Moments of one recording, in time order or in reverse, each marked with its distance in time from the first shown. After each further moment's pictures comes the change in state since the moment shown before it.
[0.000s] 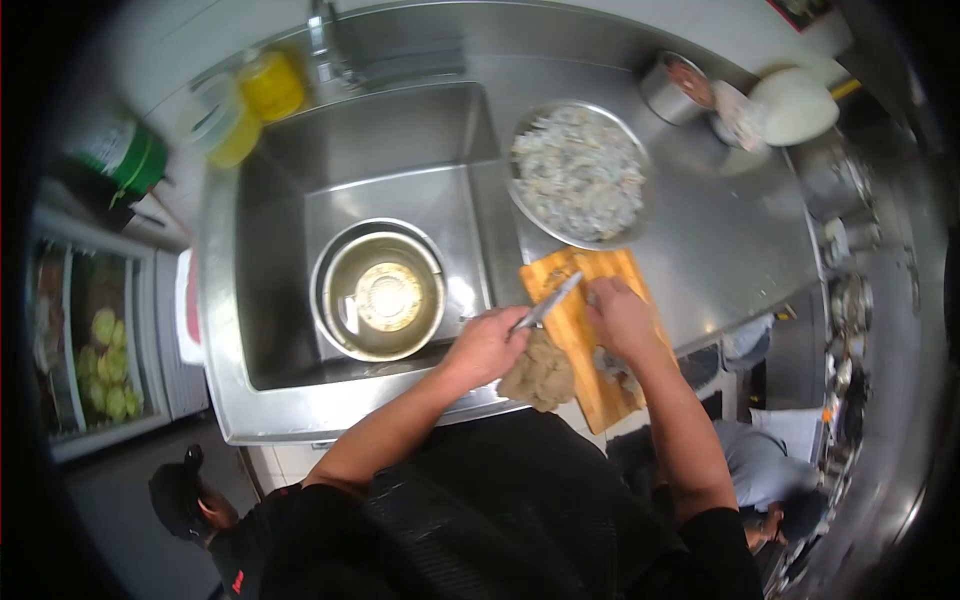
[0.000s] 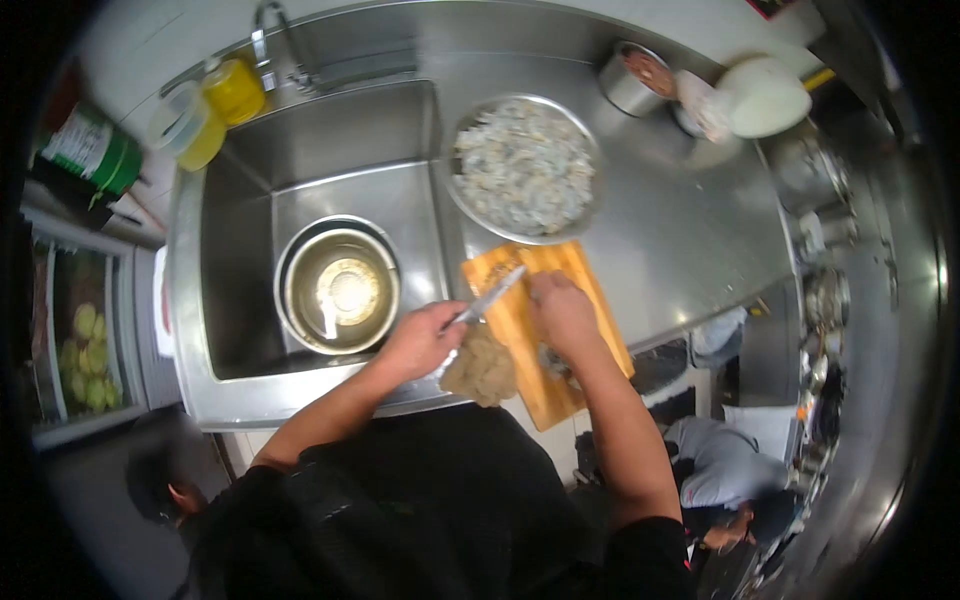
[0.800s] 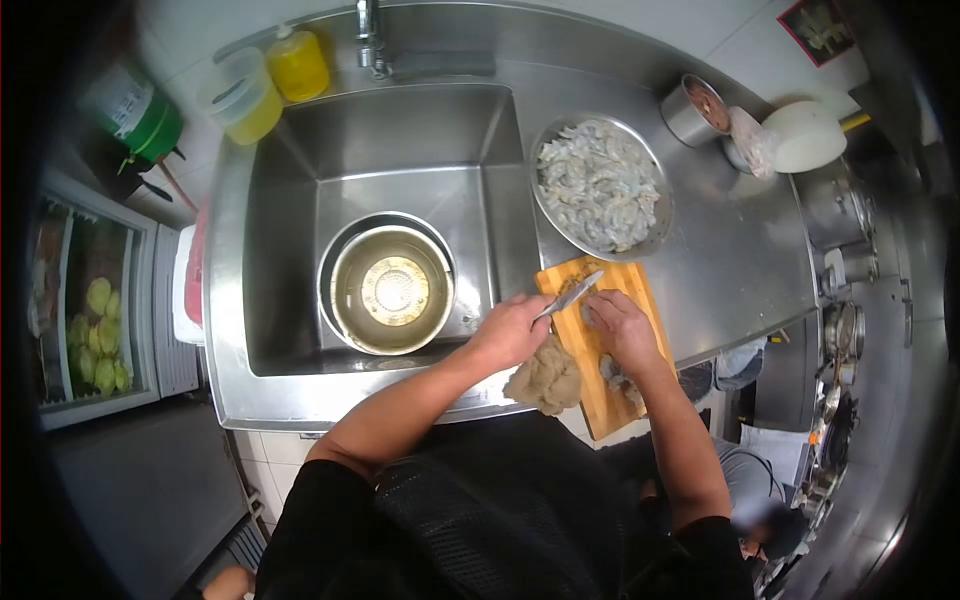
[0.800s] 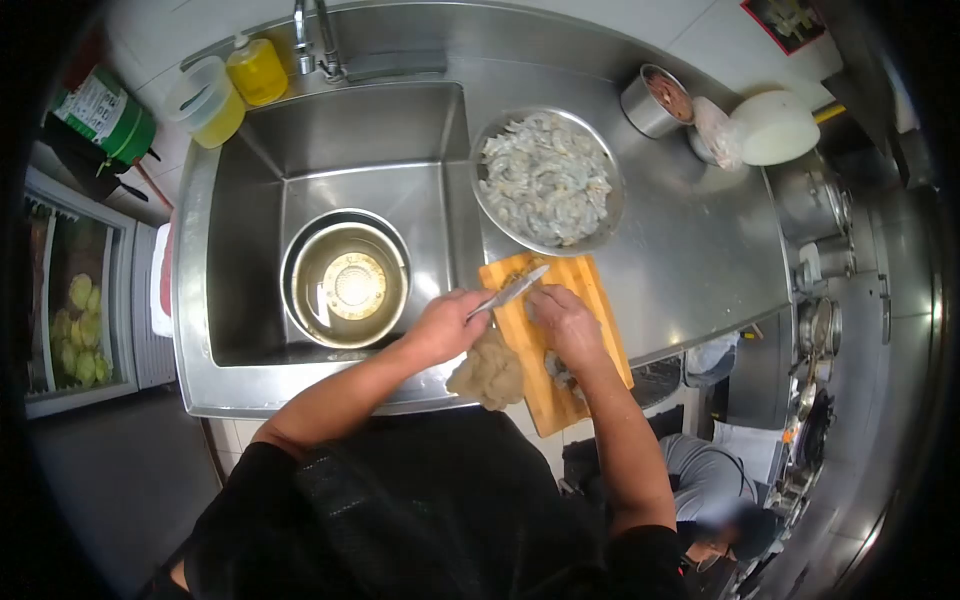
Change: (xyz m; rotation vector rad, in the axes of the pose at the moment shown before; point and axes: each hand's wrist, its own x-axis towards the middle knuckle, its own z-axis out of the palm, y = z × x) left_hand 0.025 -0.013 0.011 0.049 0.095 0.123; right_hand -0.003 0.002 0.012 0.109 0.184 -0.339
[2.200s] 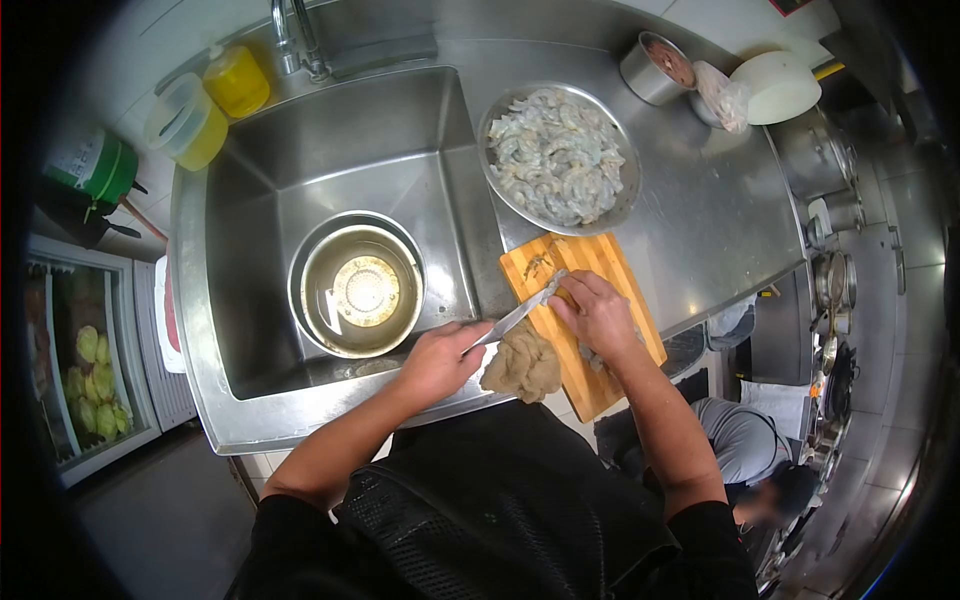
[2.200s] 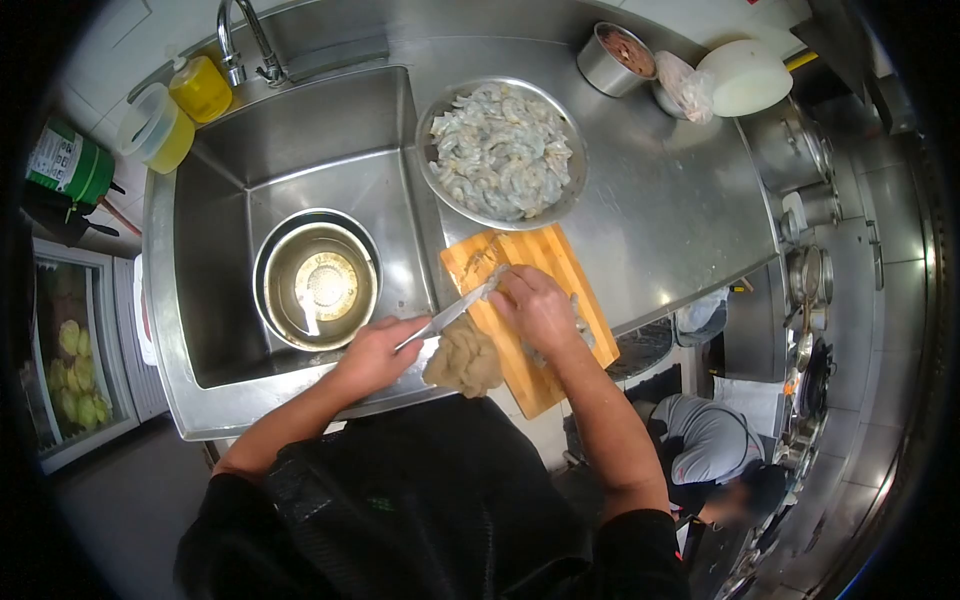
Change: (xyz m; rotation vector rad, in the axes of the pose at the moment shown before) left_hand -0.060 0.000 -0.039 0.024 -0.116 -0.012; right_hand -0.006 -0.011 0.005 -0.092 0.126 0.047
